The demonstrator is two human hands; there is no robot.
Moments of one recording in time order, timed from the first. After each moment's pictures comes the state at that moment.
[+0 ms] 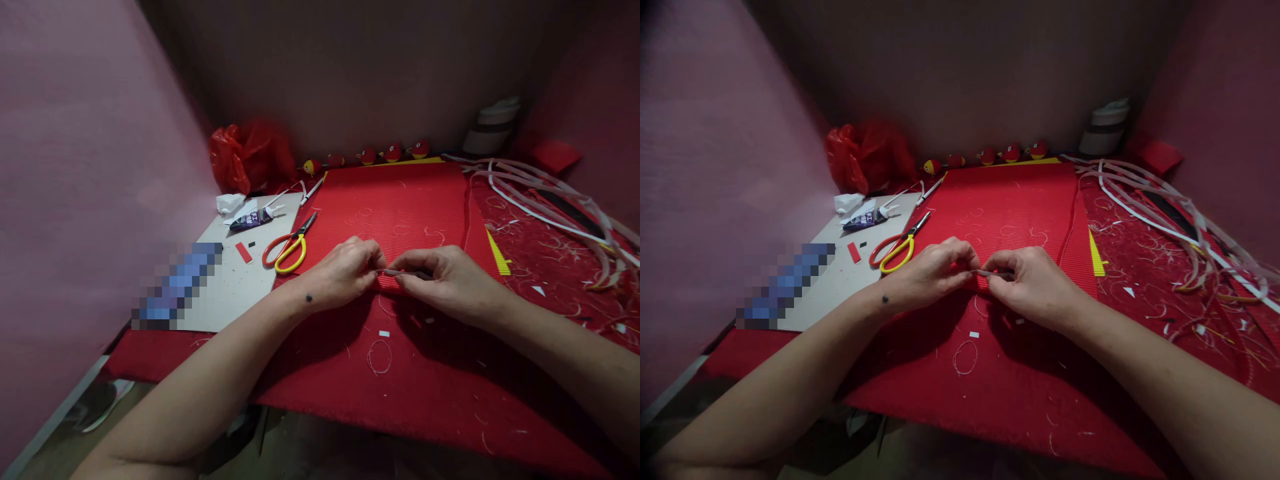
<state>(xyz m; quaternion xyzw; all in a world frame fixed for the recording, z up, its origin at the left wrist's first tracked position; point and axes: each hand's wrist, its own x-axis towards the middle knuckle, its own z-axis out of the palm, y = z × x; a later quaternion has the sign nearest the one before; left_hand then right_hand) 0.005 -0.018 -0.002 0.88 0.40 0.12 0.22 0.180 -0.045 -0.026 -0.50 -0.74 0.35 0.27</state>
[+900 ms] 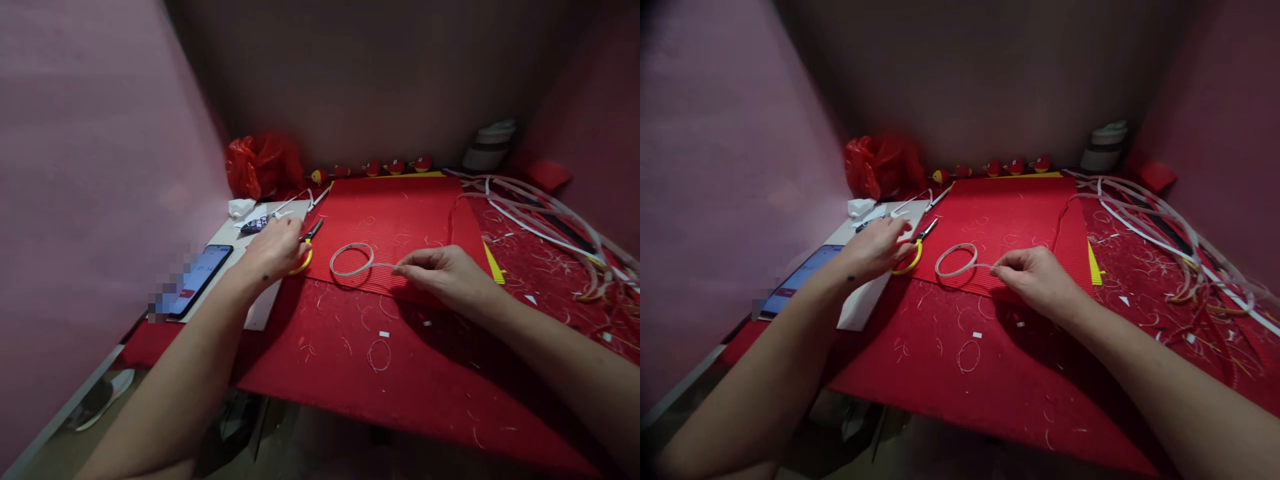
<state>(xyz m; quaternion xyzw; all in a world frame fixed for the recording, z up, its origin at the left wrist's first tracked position) -0.078 0.007 0.011 0.81 0.58 0.04 -0.08 0.184 -0.036 -0.025 -0.52 -0.72 0.33 0.30</state>
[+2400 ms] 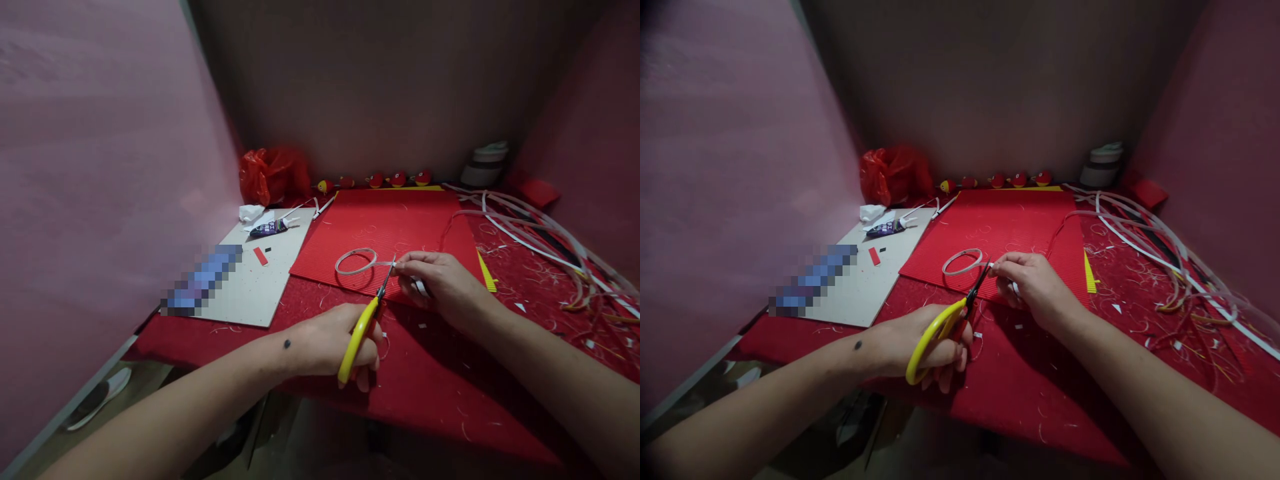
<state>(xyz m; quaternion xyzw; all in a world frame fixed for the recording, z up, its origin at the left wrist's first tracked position) -0.011 -0.086 -0.008 0.62 0.44 0.04 0.65 0.173 -0.042 -0.024 -0.46 -0.52 0.58 0.41</state>
